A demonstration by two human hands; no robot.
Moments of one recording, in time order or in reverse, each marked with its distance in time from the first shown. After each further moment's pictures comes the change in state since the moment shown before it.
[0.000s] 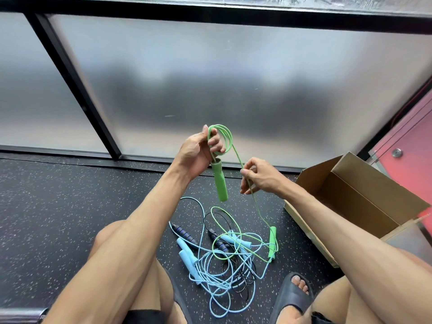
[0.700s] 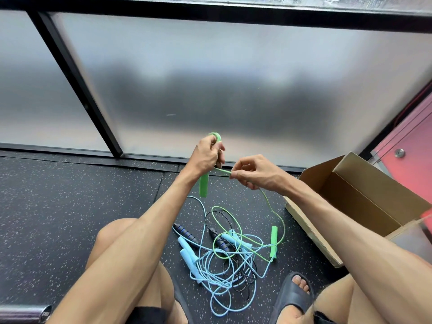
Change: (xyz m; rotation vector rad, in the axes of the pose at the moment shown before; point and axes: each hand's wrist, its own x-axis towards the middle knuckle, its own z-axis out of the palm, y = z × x) left_hand 0.009 -0.020 -0.015 1.148 0.216 0.178; right_hand -0.018 -0.028 0.002 -0.087 -0.139 -0.189
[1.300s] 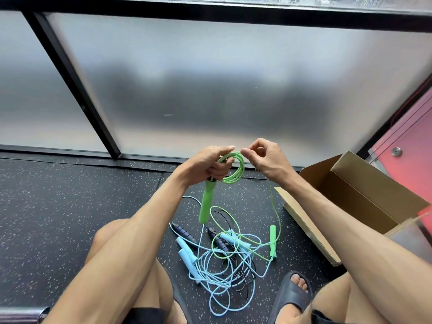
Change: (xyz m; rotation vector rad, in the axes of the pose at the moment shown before) left_hand -0.015 0.015 -0.001 -0.528 -0.642 -0.259; right_hand 0.010 0.012 -0.016 0.042 0.437 -0.115
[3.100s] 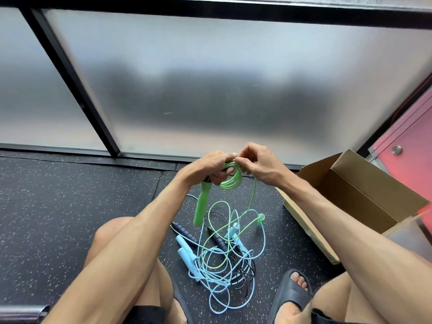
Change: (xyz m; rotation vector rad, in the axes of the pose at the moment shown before) left_hand 0.005 -0.004 0.010 0.348 0.160 -0.133; right_hand 0.001 0.006 0.008 -0.188 -0.162 -0.071
